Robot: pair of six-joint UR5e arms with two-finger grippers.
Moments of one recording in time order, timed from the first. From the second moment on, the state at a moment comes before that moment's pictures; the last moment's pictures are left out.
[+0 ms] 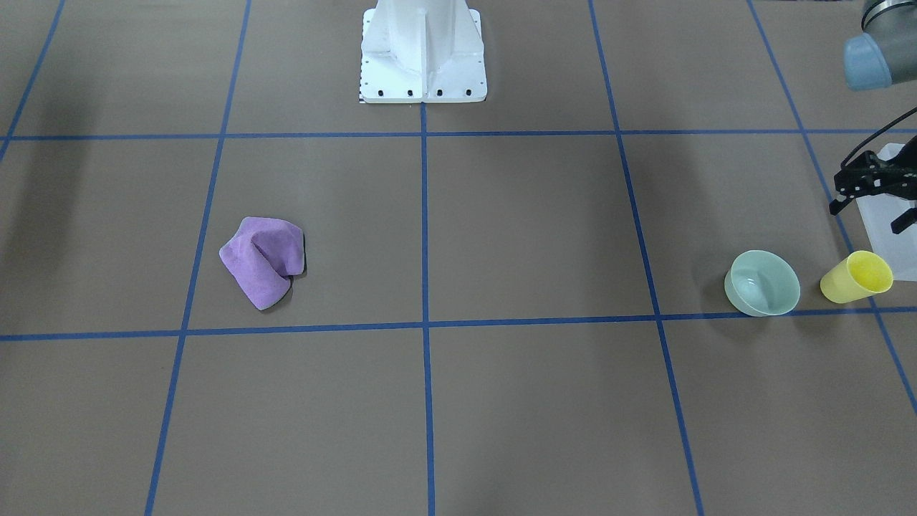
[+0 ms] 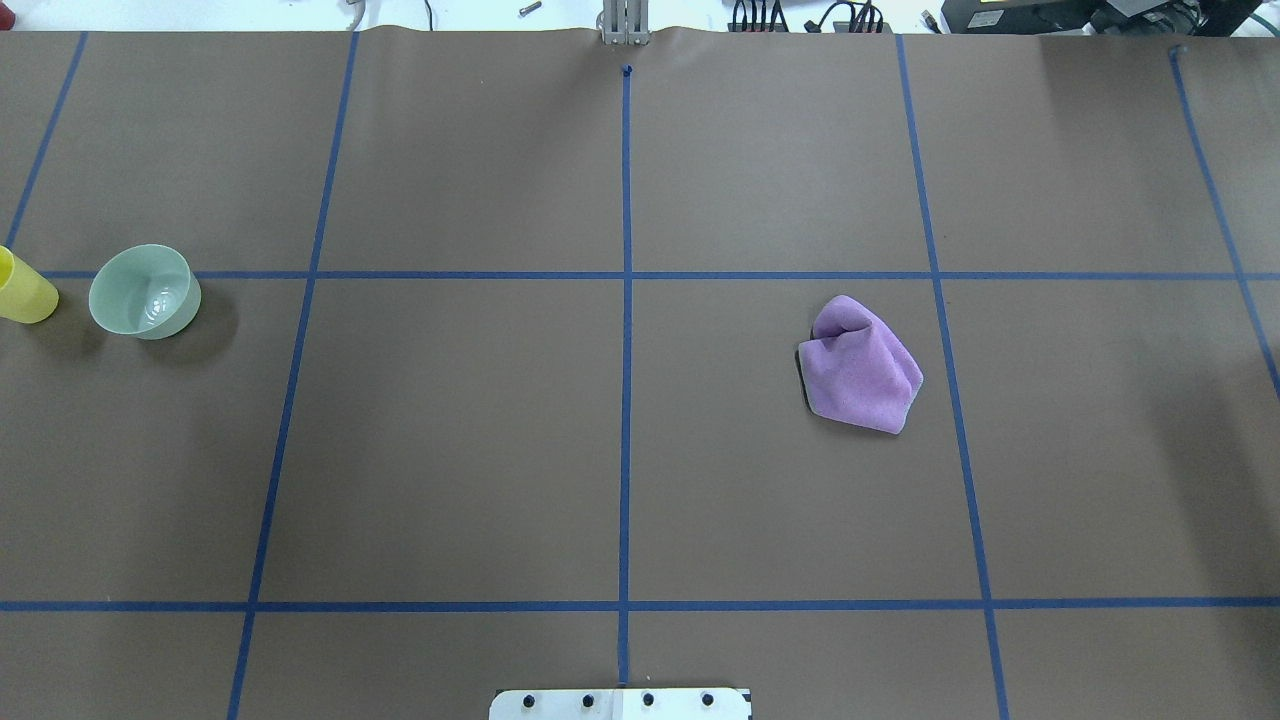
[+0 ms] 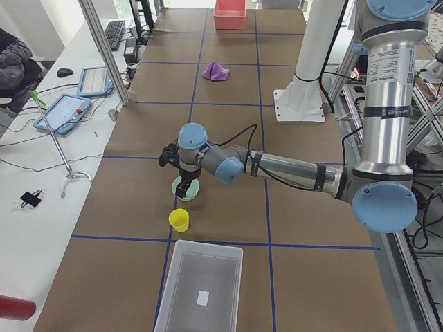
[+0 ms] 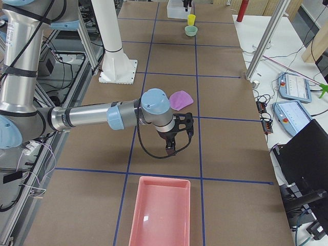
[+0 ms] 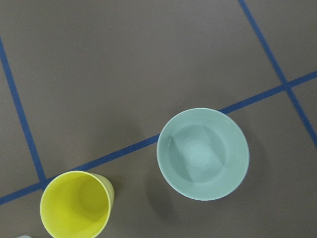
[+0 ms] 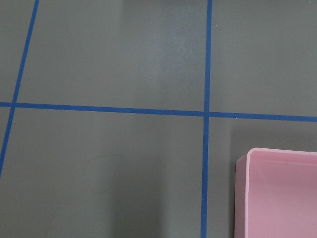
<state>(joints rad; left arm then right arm) -1.27 -1.55 -1.69 -2.01 -2.28 -0.19 1.62 -1.81 1.98 -1.43 2.41 0.13</state>
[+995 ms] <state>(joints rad) -1.19 -1.62 -1.45 -2.18 -2.22 -0.21 1.62 -1.82 1.98 -1.42 2.40 0.14</state>
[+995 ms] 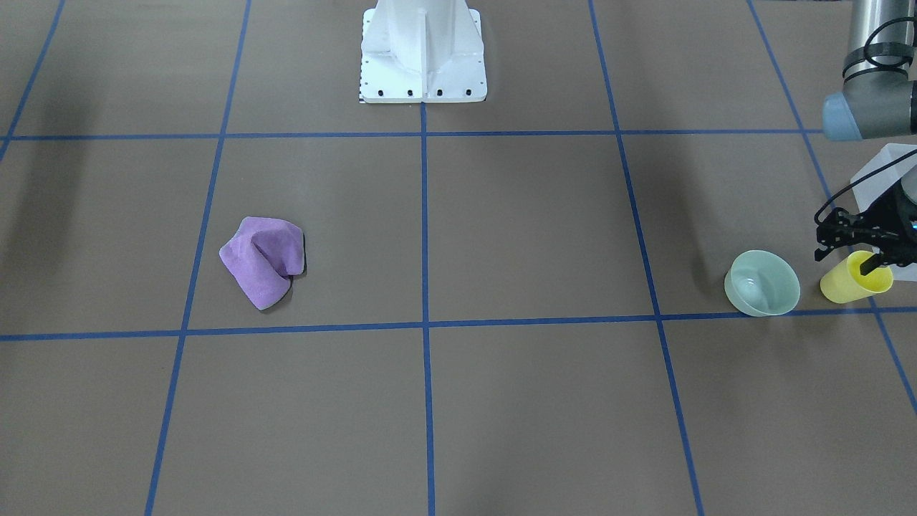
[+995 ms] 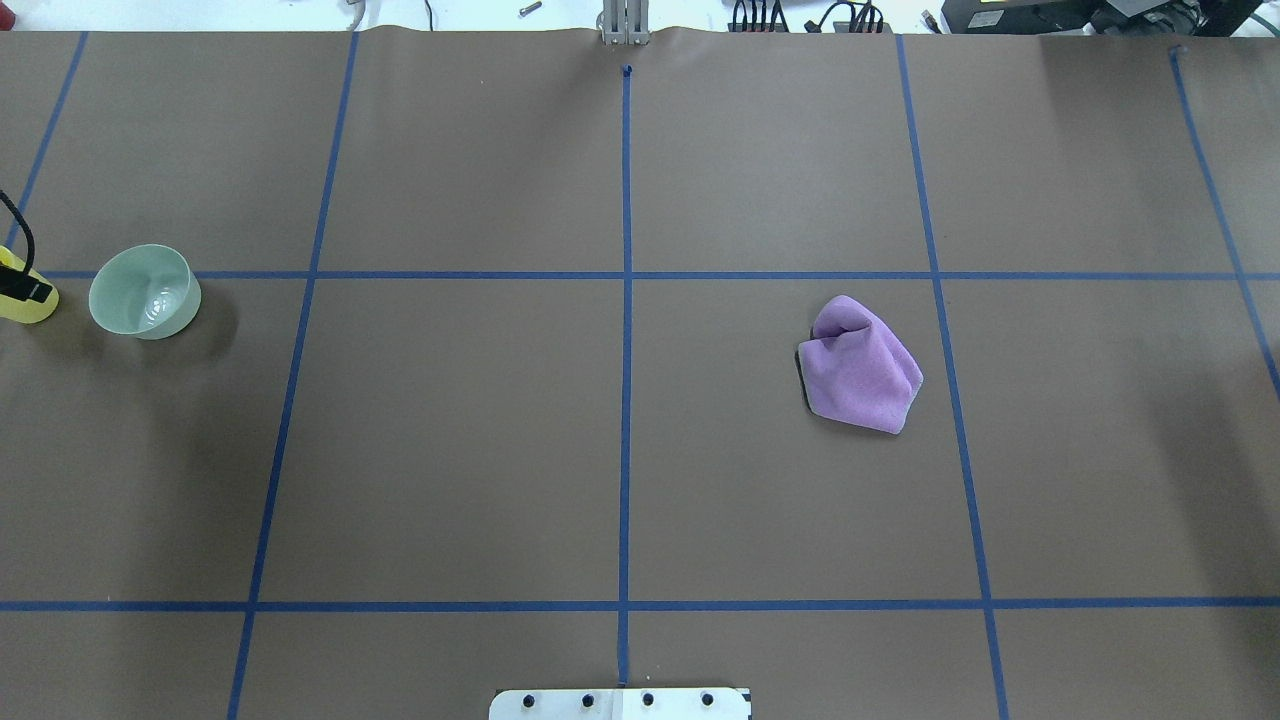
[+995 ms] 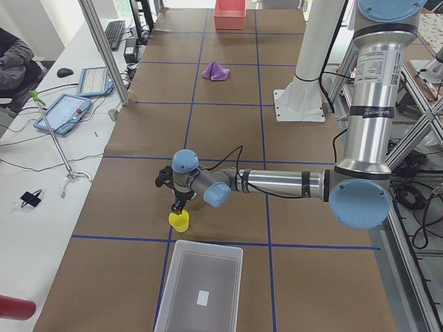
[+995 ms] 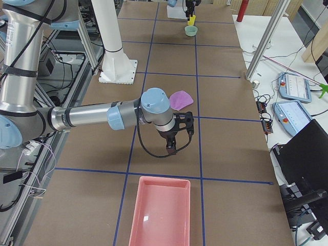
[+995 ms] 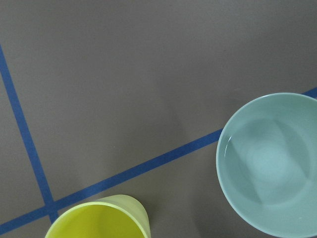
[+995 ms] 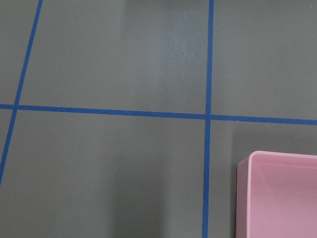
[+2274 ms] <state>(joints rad) -1.40 -1.62 -1.75 -1.74 -2.28 0.08 1.62 -1.82 1.98 -1.42 2.41 0.14</state>
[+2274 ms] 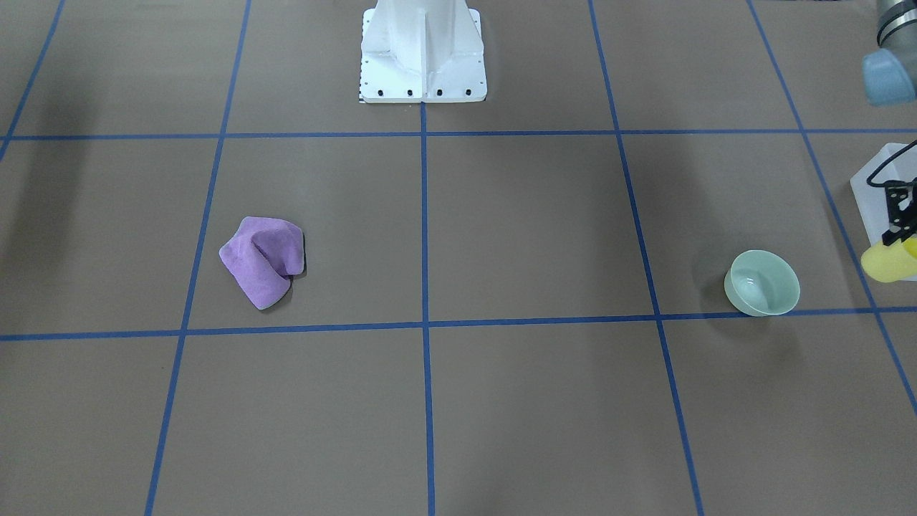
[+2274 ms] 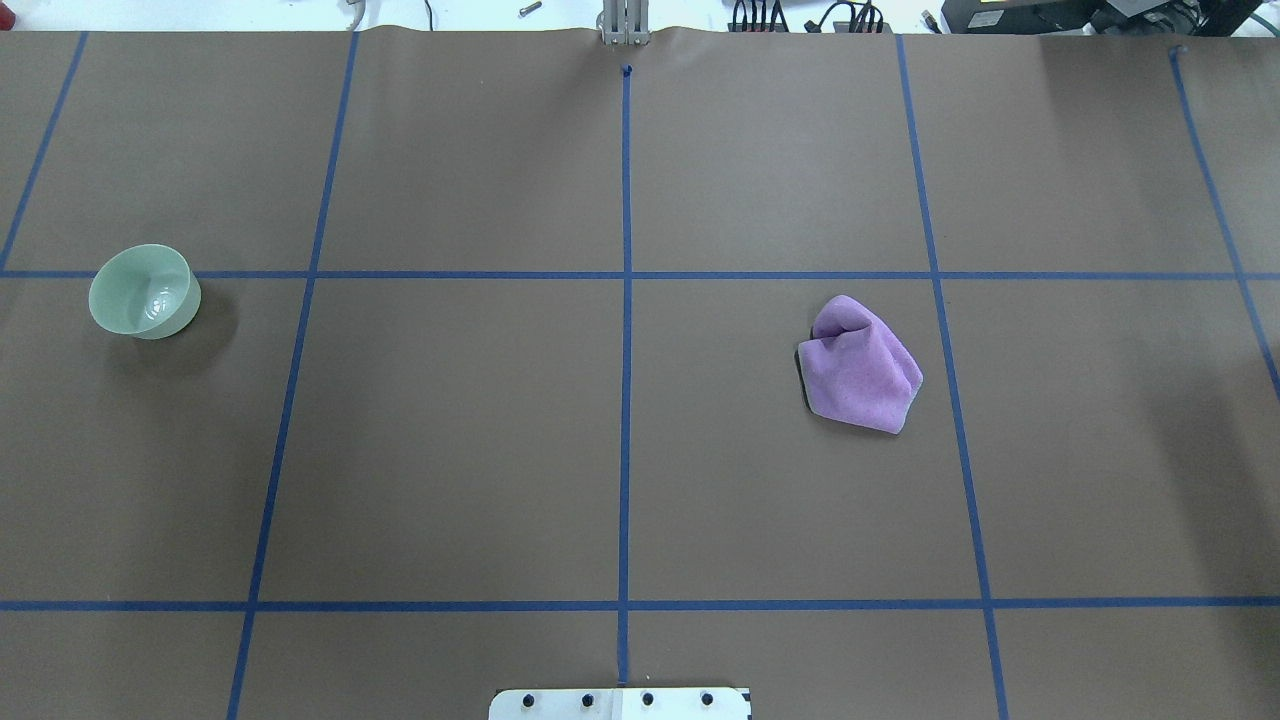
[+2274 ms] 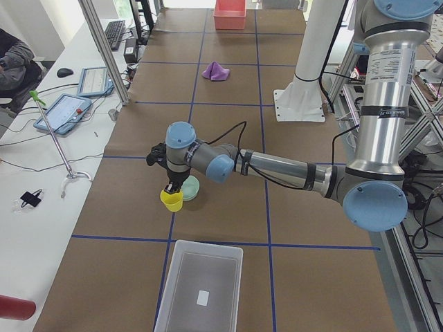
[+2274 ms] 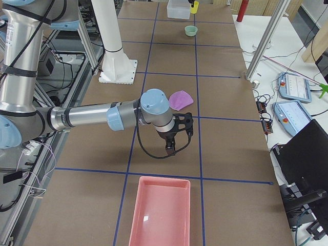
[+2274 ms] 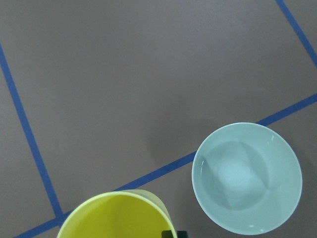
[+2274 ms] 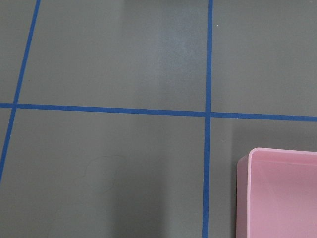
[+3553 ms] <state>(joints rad) -1.69 -1.59 -1.07 -2.13 -2.28 0.71 1.61 -1.81 1.97 -1.42 2.41 0.14</state>
